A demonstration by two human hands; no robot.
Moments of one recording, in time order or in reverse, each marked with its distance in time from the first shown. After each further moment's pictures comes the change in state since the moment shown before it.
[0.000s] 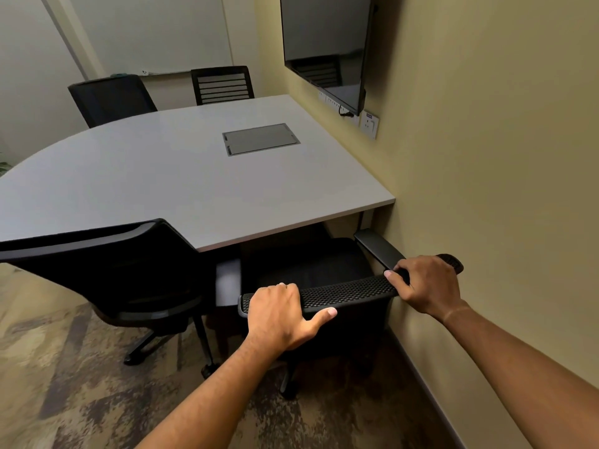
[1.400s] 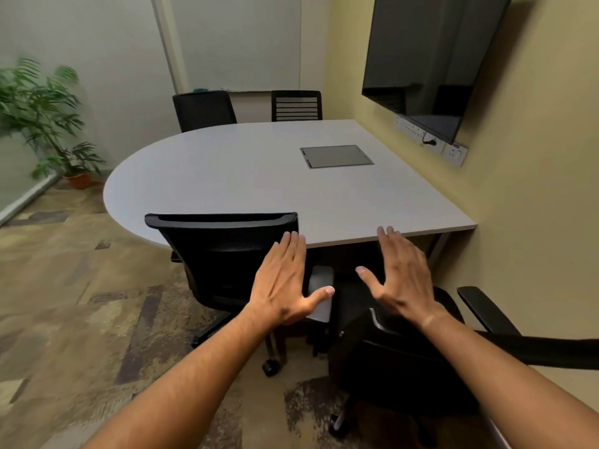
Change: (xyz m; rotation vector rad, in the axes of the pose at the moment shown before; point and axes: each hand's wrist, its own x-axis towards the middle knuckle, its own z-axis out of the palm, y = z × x) left_hand -0.102 -0.263 -0.091 -0.036 0.042 0.018; right_hand 0.016 -0.353 -0.019 0.084 -0.005 -0.083
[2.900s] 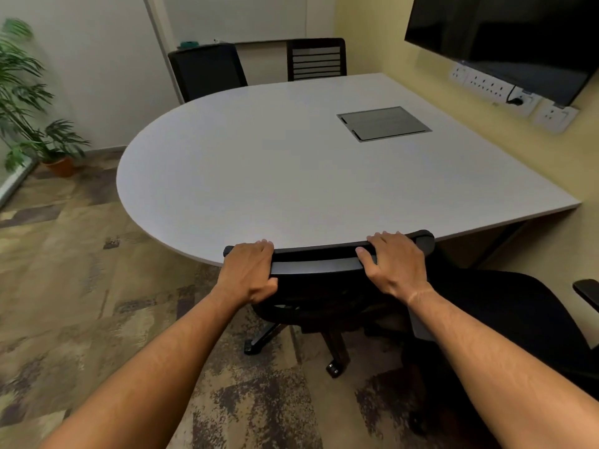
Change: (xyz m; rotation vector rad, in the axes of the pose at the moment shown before) left_hand 0.072 -0.410 0.031 0.064 -0.270 0.033; right_hand 0.199 -0.239 0.201 -0.109 -0.217 0.158
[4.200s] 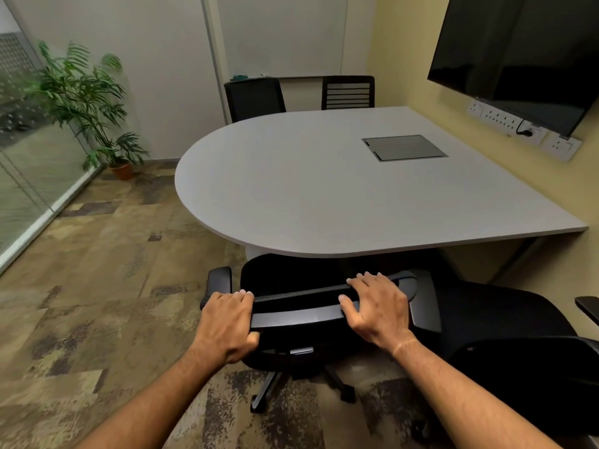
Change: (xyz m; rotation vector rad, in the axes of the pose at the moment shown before) left_hand -0.229 0.043 0.009 0.099 0.053 -0.189; right_hand -0.175 -0.058 -0.025 0.117 0.097 -0.181
